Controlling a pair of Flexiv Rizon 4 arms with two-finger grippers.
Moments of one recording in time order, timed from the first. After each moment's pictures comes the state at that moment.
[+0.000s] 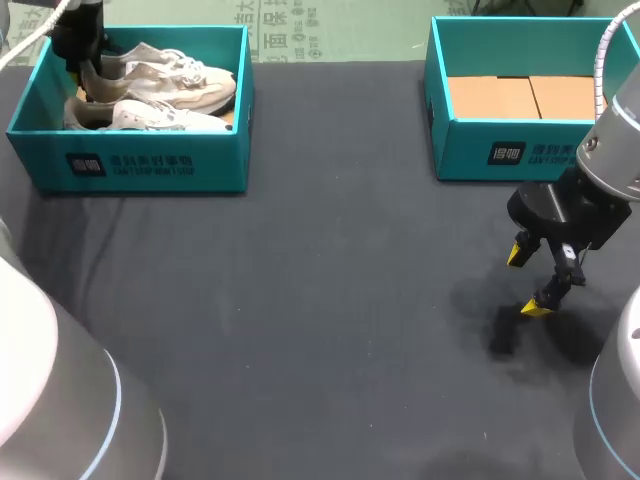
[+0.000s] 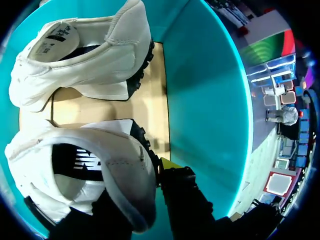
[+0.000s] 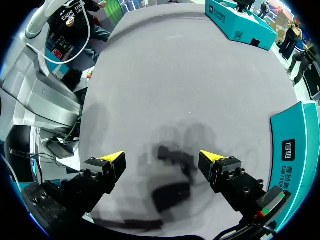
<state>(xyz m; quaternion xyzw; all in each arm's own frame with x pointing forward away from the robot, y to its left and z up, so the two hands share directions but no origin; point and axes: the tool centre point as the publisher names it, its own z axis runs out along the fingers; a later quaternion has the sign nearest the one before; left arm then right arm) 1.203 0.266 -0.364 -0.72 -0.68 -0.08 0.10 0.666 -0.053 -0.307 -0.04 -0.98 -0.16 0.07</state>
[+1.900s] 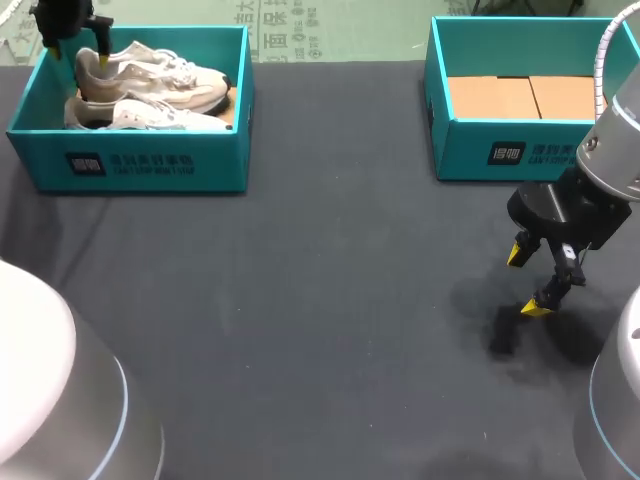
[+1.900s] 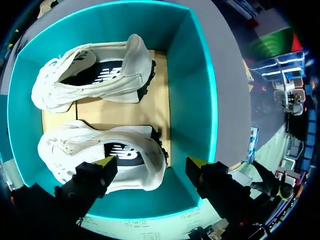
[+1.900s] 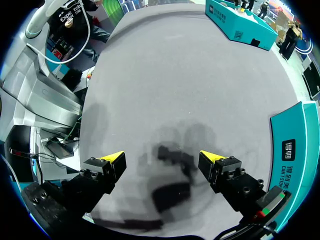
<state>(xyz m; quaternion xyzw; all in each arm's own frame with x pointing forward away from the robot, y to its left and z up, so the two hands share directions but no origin) 1.198 0.256 -0.303 -0.72 -0.69 -0.08 0.03 0.666 -0.053 -0.307 -0.04 -0.98 -0.16 0.07</state>
